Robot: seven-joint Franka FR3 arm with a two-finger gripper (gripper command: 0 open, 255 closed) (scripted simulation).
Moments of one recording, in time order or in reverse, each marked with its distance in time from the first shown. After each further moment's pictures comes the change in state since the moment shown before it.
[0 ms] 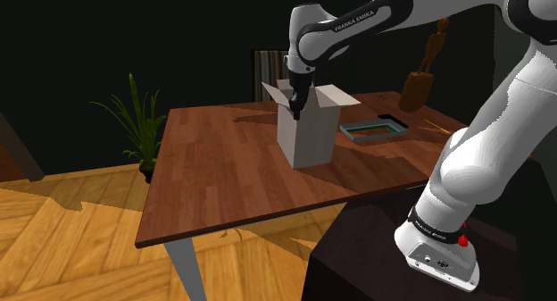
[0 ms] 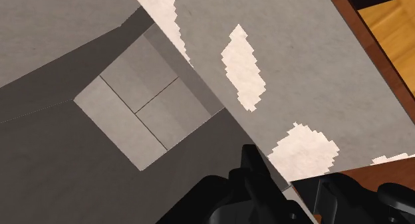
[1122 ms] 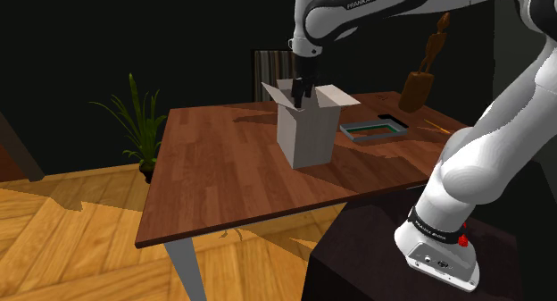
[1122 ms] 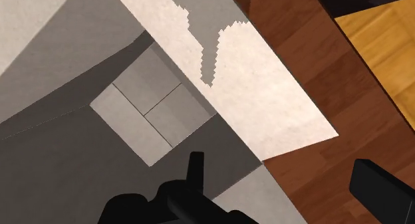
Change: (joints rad) arm 0.000 -0.076 0.004 0.053 0.004 -0.129 0.014
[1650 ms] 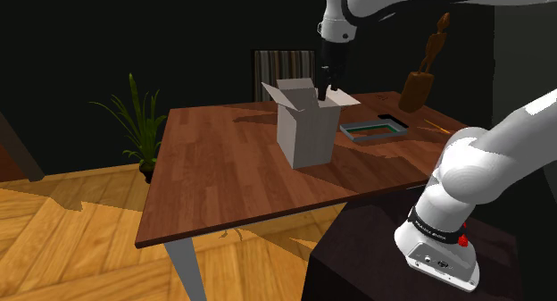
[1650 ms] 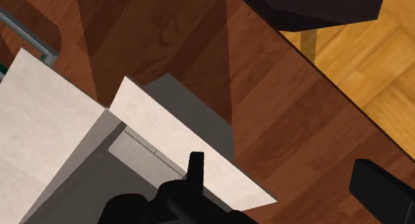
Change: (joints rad) arm -0.017 -0.309 0.031 -0.146 0.010 -0.147 0.143
